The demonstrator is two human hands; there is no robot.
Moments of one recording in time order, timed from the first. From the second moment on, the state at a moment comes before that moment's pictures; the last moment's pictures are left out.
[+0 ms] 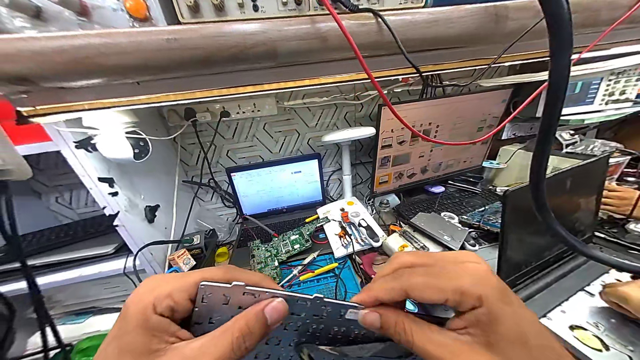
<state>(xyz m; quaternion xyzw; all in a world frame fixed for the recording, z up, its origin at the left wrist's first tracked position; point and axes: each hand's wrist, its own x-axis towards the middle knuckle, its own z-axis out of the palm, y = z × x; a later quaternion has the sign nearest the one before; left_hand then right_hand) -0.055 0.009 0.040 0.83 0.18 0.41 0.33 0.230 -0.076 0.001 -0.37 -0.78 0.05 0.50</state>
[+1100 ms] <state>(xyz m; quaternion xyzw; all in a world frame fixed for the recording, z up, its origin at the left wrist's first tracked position) -0.028 -0.003 0.039 0.93 0.20 0.30 -0.10 0.223 -0.062 0.014 -0.40 -0.81 0.01 0.43</state>
